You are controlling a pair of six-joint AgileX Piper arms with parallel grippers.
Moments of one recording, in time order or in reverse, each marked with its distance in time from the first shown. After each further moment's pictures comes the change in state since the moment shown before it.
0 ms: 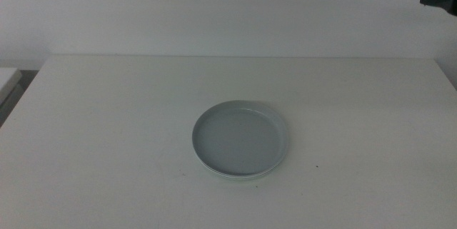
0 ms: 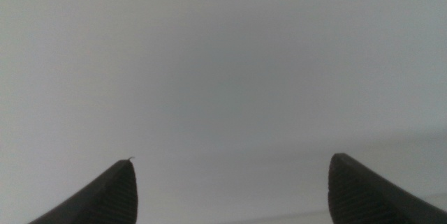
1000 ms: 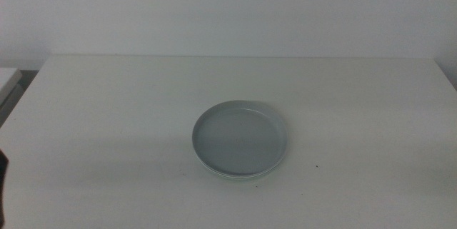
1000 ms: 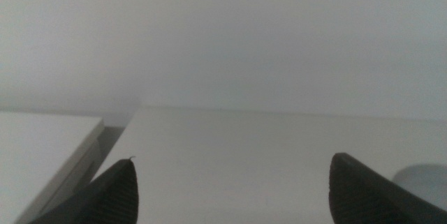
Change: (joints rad) left arm 0.160 -0.898 1.116 -0.162 -0.276 0.000; right arm 0.000 -1.137 0.995 -0.342 -0.379 -0.002
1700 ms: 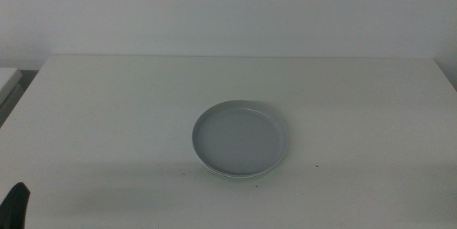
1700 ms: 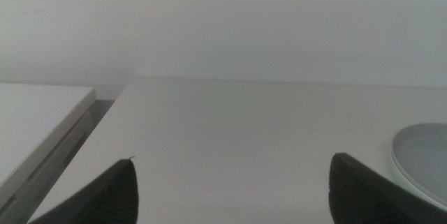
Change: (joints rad) left arm -0.020 -0.139 0.180 0.002 -0.025 0.000; right arm -0.002 -0.061 0.186 -0.031 -0.059 -0.002
